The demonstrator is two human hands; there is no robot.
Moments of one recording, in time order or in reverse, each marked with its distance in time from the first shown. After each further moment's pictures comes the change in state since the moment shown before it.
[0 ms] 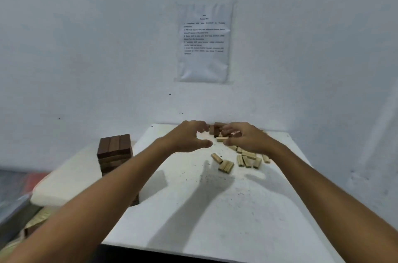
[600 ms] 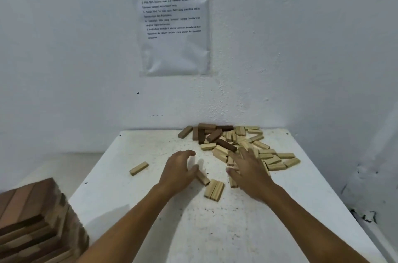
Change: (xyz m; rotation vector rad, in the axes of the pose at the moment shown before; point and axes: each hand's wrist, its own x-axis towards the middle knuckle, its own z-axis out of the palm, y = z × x) left_hand 0.094 -0.071 0.140 -0.085 0.124 -0.164; right_hand 0.061 0.152 0.050 -0.392 0.095 0.193
